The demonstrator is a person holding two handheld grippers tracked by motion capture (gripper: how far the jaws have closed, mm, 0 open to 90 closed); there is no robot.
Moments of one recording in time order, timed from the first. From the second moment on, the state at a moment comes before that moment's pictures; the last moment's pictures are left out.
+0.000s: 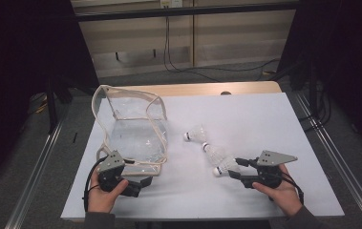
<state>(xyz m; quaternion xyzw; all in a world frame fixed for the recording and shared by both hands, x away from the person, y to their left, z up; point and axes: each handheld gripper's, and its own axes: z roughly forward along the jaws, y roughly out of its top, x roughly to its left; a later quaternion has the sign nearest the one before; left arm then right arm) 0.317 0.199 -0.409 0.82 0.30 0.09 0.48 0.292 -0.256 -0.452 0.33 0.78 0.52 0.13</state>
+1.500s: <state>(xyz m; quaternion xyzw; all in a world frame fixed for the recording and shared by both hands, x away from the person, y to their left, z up) 0.317 0.199 -0.409 0.82 0.30 0.09 0.48 0.295 -0.249 -0.454 0.30 0.82 0.49 0.06</state>
